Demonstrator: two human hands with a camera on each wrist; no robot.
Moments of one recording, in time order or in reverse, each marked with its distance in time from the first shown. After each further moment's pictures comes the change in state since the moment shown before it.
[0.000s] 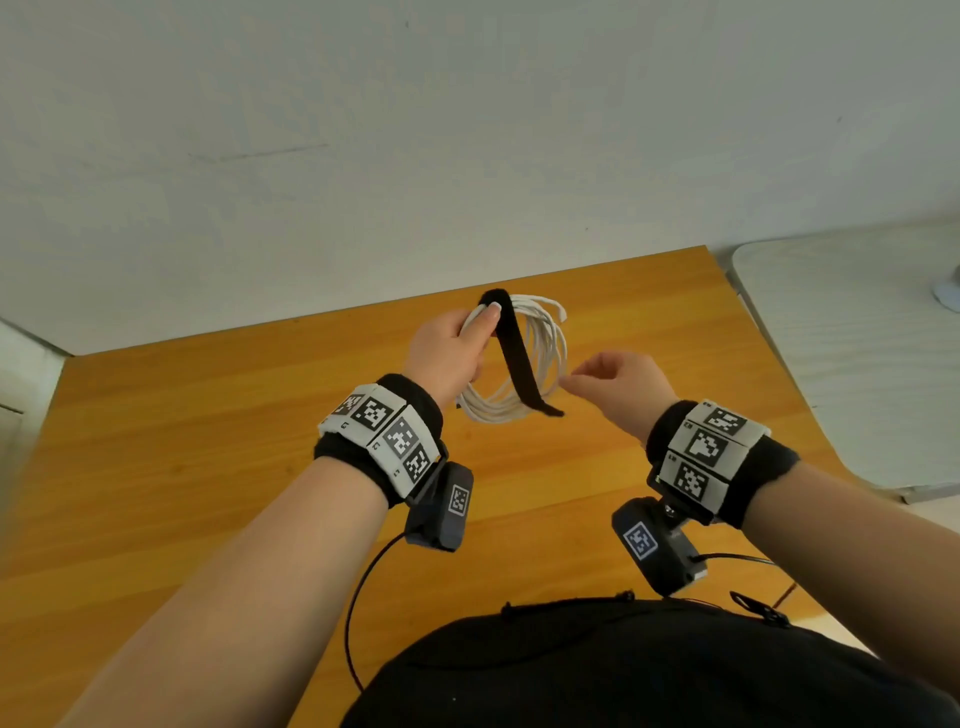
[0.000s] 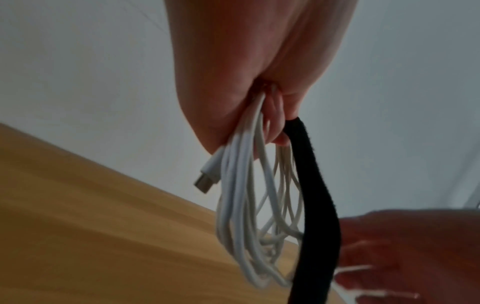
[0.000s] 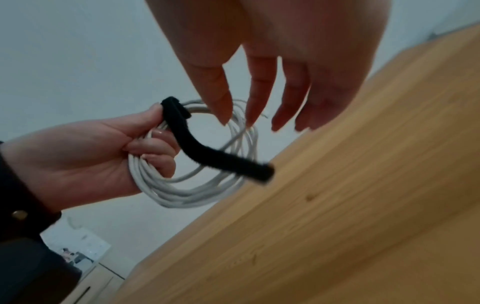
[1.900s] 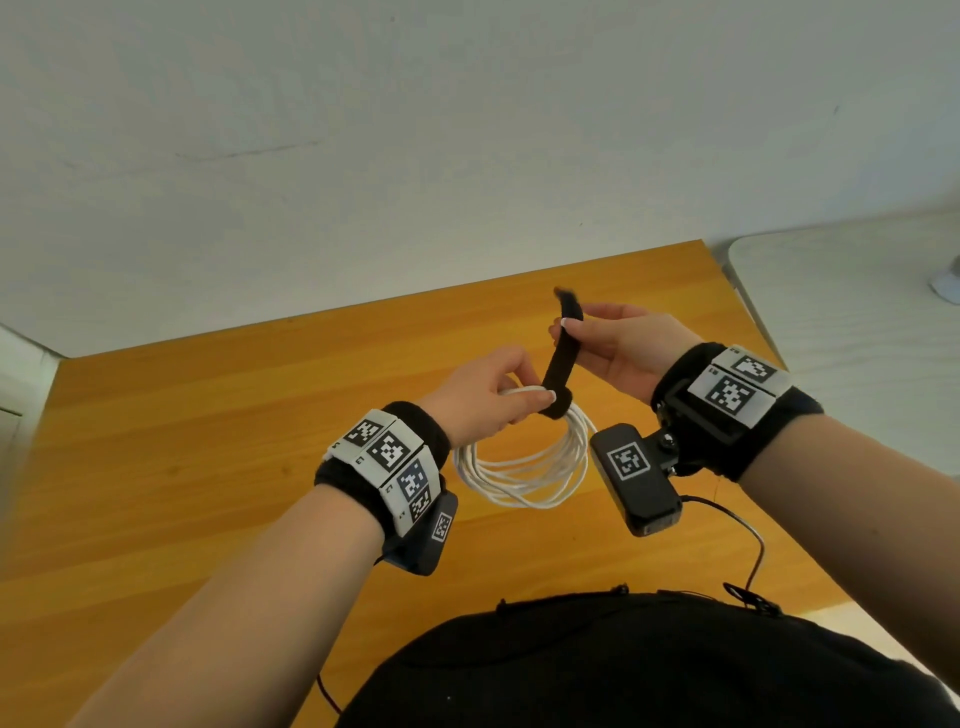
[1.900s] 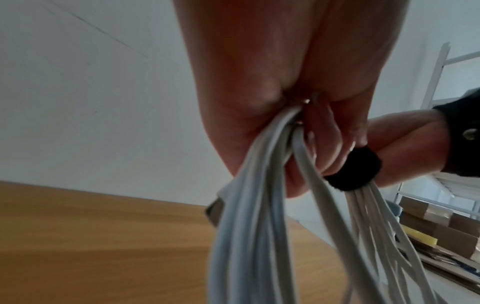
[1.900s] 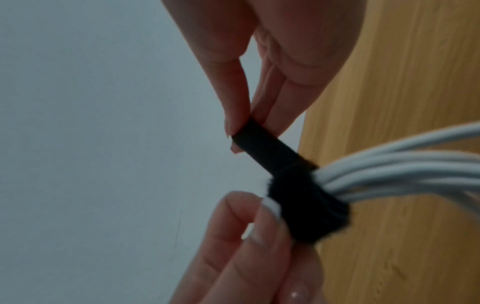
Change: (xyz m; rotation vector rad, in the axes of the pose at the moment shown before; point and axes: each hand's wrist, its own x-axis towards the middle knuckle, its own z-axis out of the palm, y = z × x) left_hand -0.021 0.001 0.017 0.177 -0.463 -0.029; right_hand 0.007 -0.032 -0.026 1.047 -0.126 0.200
